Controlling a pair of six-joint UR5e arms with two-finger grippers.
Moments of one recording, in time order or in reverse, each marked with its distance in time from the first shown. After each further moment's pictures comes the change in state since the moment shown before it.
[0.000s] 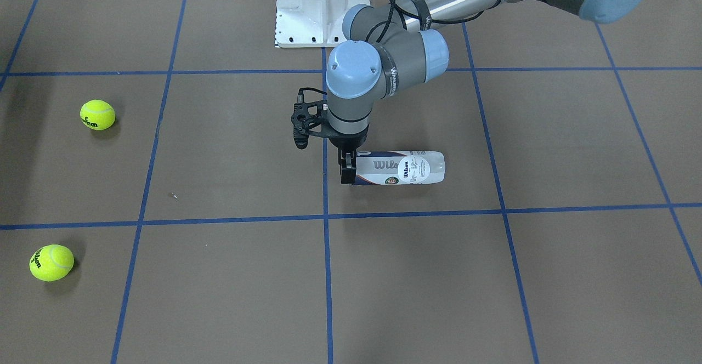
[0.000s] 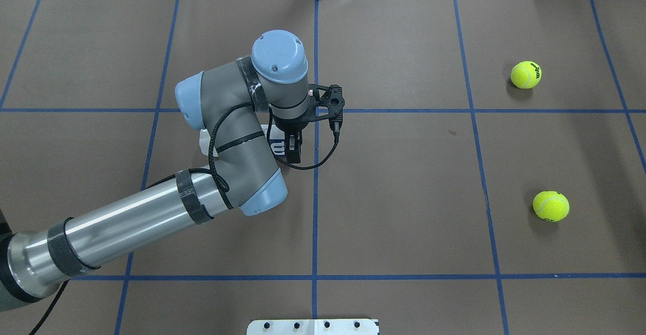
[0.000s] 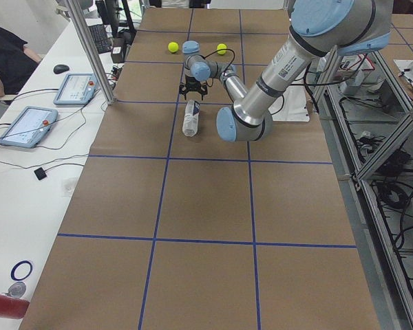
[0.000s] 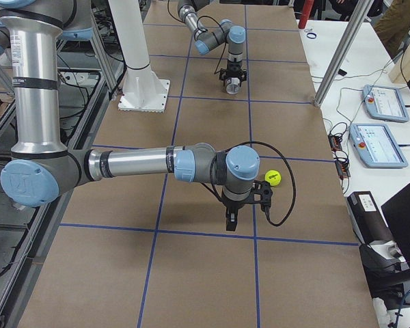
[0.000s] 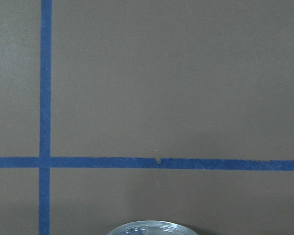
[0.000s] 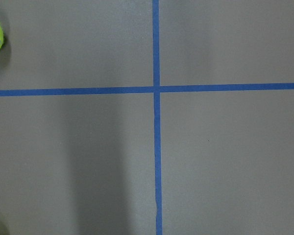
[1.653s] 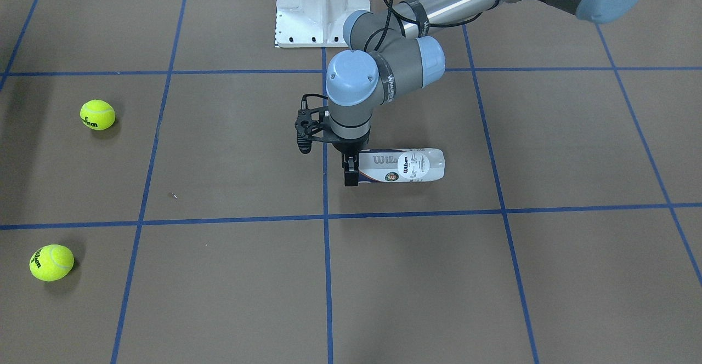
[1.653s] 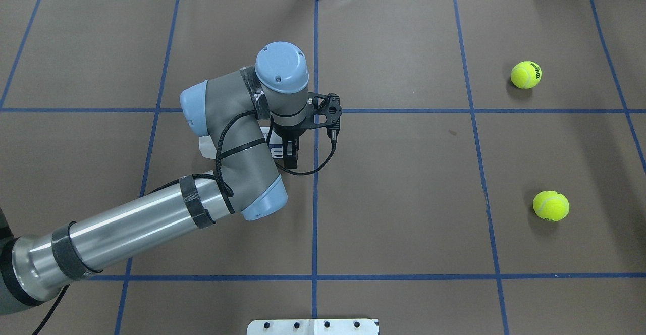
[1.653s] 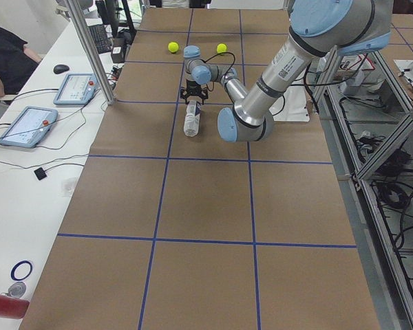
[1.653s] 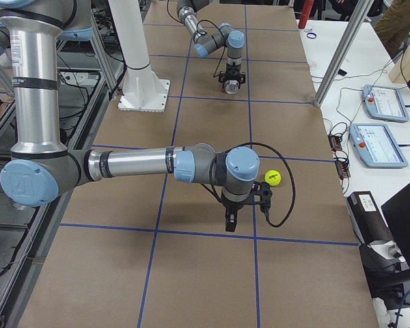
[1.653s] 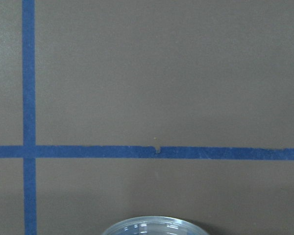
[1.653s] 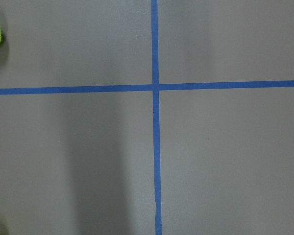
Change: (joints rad) left arm 0.016 0.002 0.036 -0.005 0.019 0.006; right arm 0.000 -0.001 -0.003 0.000 0.001 -0.002
